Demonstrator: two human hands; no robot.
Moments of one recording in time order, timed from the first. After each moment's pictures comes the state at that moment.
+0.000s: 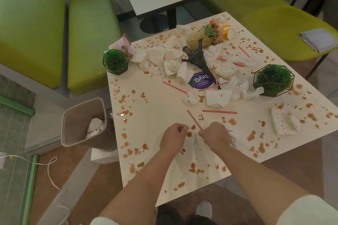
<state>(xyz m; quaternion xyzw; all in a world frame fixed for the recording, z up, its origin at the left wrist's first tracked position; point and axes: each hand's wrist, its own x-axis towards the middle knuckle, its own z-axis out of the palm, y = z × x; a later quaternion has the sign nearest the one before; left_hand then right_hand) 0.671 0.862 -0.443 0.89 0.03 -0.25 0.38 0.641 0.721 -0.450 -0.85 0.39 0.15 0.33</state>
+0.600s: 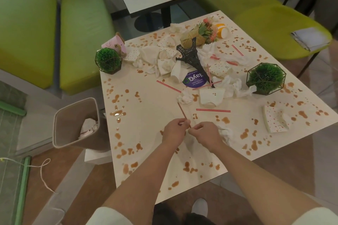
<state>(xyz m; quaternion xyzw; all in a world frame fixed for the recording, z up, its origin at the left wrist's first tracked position) 0.679 0.836 -0.444 0.85 0.04 -0.26 0.46 0.633 0.720 -0.445 -0.78 0.33 0.11 0.51</state>
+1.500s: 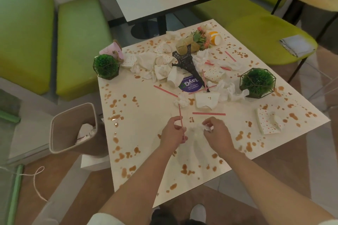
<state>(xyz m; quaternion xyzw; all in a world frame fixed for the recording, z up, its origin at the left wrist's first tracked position) 0.672 0.832 -0.432 0.78 0.07 -0.28 0.56 0.609 0.677 -0.455 -0.88 0.25 -0.01 0.41</state>
